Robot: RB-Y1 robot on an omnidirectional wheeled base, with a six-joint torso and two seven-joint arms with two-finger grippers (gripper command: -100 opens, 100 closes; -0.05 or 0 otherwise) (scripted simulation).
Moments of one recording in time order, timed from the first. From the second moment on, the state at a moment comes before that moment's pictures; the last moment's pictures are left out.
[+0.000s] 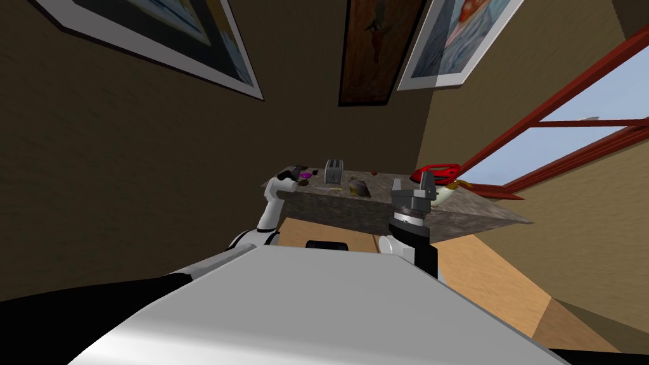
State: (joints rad) left arm -0.41 0.23 0.06 -1.71 -0.02 0.82 -0.18; right arm 0.55 0.02 -0.04 -2.35 -0.09 -0.48 -0.03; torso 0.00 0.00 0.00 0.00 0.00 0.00
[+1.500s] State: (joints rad) left arm -0.57 0.20 0.09 -1.50 0.00 1.20 -0.12; right arm 0.55 0.02 -0.04 -2.35 -0.09 -0.48 -0.03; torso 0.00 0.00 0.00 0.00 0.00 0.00
